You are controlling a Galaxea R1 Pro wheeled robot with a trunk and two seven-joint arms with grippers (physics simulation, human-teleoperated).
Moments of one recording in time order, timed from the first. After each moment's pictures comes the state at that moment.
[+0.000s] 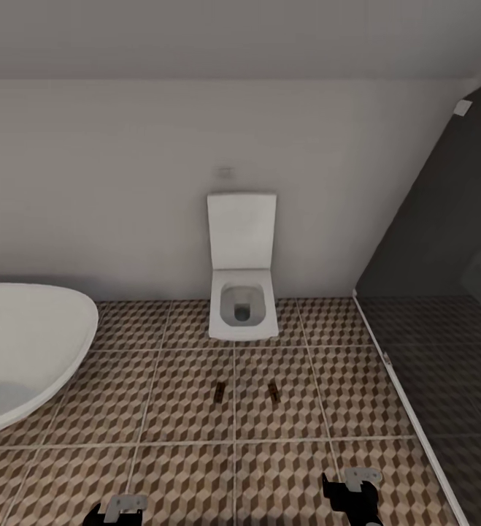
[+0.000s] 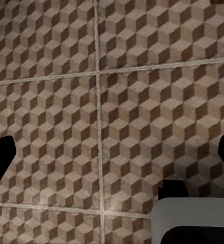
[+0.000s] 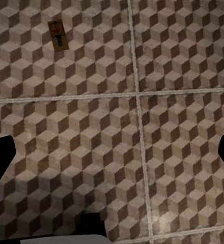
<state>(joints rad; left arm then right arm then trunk) -0.47 0.02 -0.64 0.07 0.53 -0.46 0.21 -0.51 -0.02 0.11 -0.02 -0.11 -0.43 -0.12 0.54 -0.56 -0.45</state>
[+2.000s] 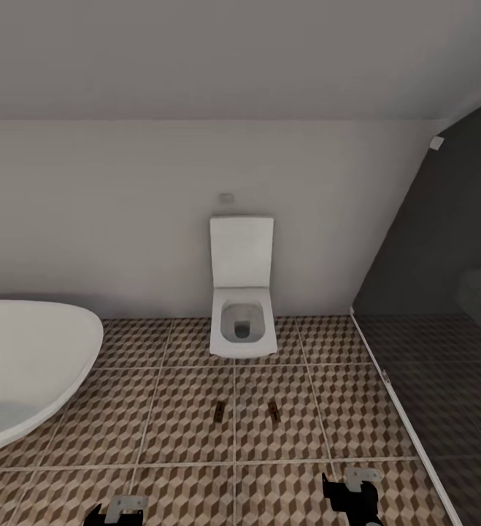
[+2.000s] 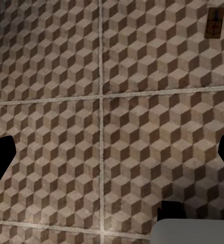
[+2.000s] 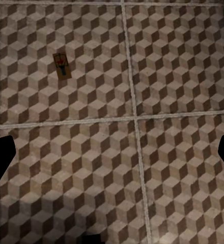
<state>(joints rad) -0.47 0.02 -0.64 0.07 0.53 -0.46 0.21 -0.51 -0.02 0.11 -0.02 -0.11 -0.43 -0.12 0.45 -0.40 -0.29</state>
